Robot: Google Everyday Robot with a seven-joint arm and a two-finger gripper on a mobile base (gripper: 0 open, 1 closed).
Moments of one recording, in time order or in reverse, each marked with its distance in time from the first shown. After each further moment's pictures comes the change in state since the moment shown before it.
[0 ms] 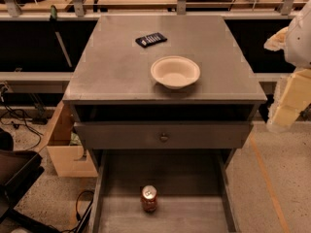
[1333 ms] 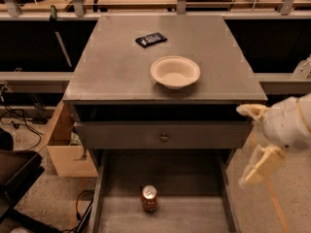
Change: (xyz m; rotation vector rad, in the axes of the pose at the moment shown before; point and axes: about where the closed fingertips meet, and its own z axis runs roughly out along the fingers) arm 0.016 0.066 0.133 -0.154 -0.423 0.030
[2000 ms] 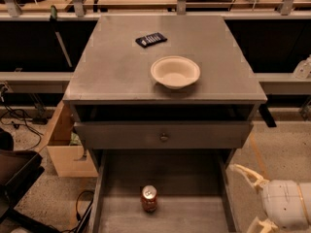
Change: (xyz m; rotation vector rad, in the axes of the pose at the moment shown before) arm 0.072 0.096 0.086 -0.049 -0.348 0.011
